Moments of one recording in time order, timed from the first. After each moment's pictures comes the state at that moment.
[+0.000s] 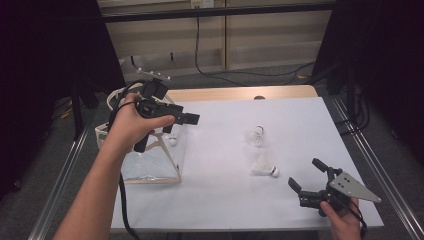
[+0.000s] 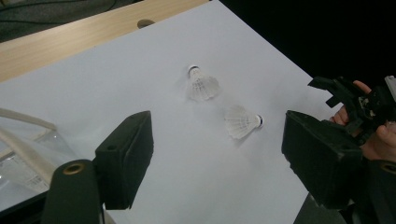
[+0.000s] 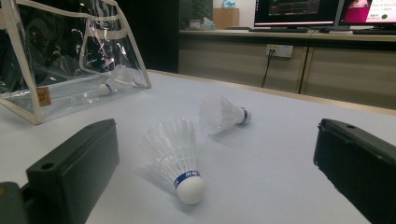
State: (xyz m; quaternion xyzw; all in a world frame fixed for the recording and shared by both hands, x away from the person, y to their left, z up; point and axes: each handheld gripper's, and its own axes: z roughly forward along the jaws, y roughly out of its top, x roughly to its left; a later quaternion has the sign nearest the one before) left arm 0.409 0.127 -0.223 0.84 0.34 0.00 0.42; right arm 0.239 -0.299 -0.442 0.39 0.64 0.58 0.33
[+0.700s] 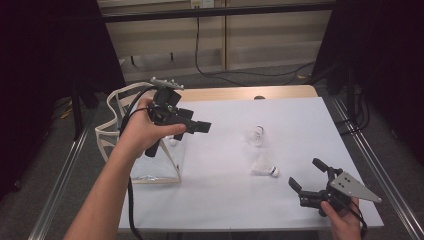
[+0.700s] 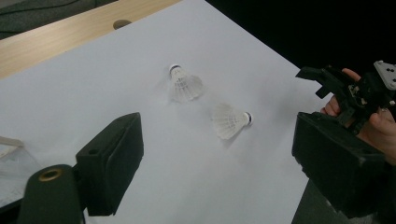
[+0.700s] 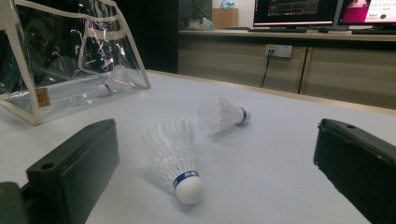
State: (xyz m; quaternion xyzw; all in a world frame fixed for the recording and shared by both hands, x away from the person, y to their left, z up) left arm 0.403 0.106 -0.239 0.85 0.31 -0.01 0.43; right arm 0.239 -0.300 -0.442 0.39 0.64 0.58 0.33
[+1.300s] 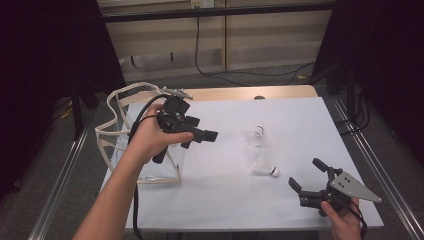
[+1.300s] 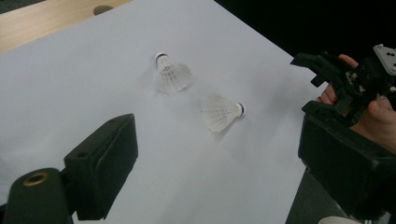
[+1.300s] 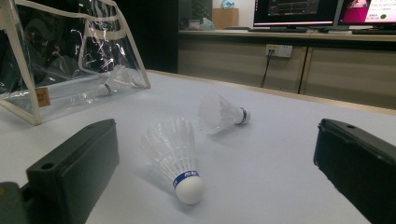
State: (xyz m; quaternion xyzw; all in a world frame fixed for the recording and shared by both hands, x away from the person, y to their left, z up) left arm 0.398 0.092 -0.260 0.86 0.30 -0.03 0.42; right arm 0.239 -0.300 -0.441 0.39 0.64 0.57 0.33
